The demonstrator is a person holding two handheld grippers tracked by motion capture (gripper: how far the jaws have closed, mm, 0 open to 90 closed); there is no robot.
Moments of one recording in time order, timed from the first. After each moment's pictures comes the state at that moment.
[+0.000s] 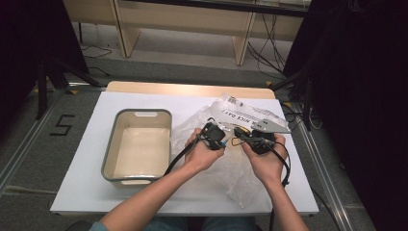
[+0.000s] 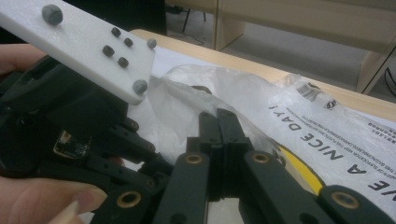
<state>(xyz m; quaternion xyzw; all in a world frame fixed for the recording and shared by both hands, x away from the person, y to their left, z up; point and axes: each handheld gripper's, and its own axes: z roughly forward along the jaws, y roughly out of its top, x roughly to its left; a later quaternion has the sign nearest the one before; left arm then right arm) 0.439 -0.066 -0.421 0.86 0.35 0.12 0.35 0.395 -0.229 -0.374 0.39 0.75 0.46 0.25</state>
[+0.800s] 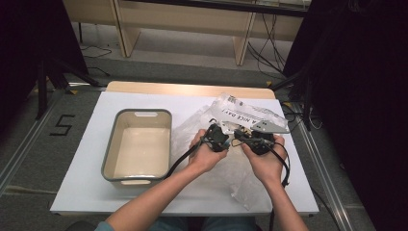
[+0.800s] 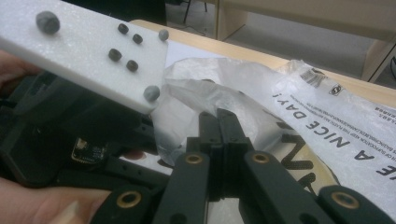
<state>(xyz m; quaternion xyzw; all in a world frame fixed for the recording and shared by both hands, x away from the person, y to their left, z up) 0.440 -0.075 -0.434 0.86 0.31 0.15 0.37 0.397 -0.231 -0.380 0.40 0.76 0.45 0.24</state>
